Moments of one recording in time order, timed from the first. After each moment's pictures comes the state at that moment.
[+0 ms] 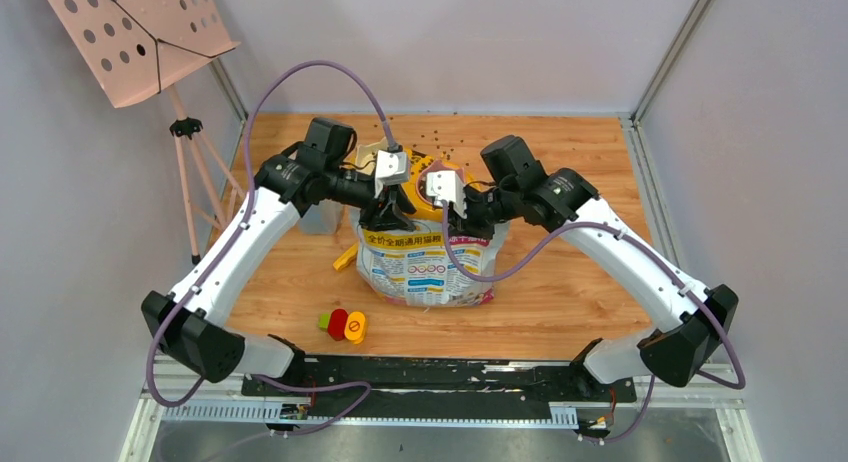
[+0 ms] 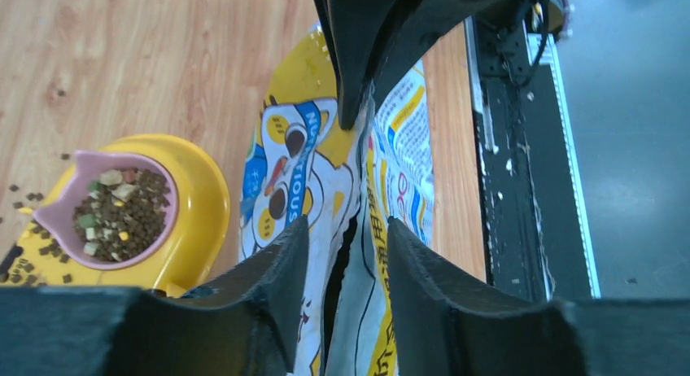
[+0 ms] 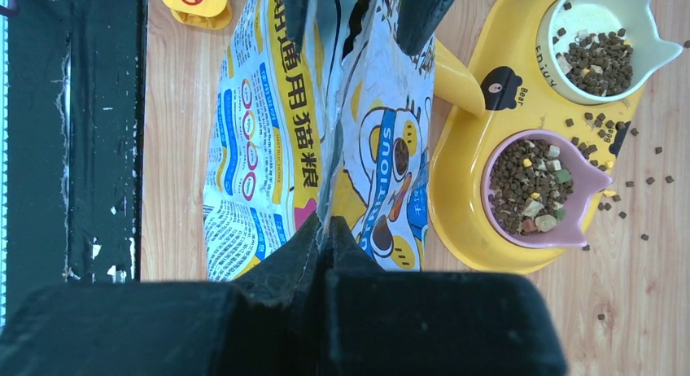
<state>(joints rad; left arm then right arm) -0.47 1.35 1.45 -0.87 0.97 0.66 0.70 1.40 1.48 -0.89 -0.55 -0.72</state>
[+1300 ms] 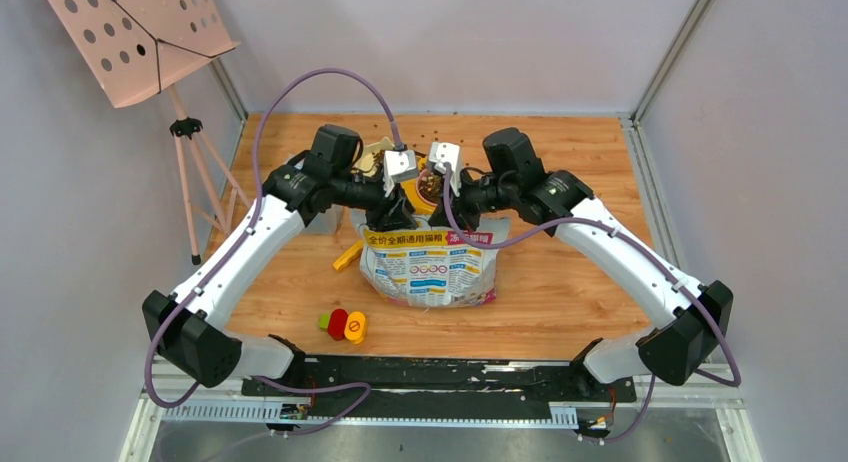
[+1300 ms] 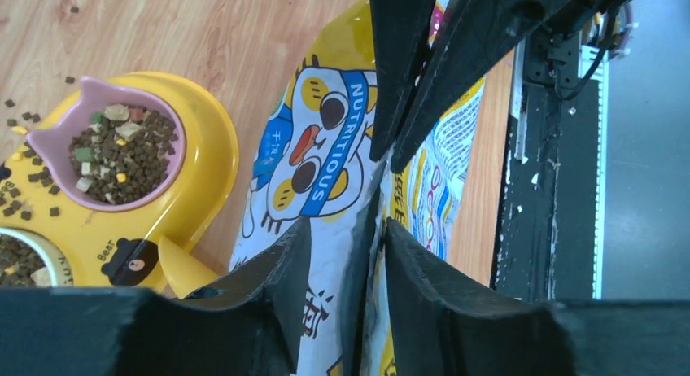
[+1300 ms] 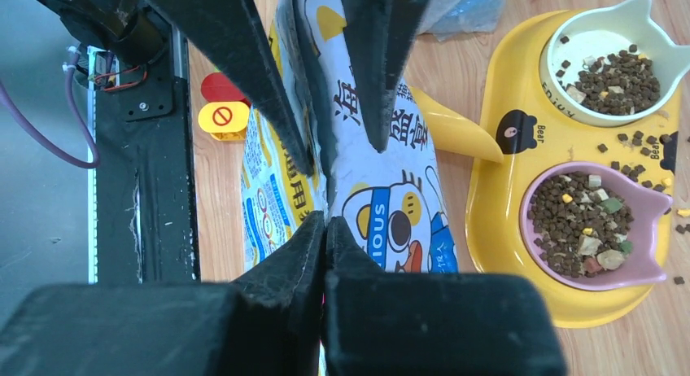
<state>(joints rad) -0.51 1.34 1.37 -0.78 0.79 0.49 0.69 1.41 1.42 -0.62 -0.64 -0.35</state>
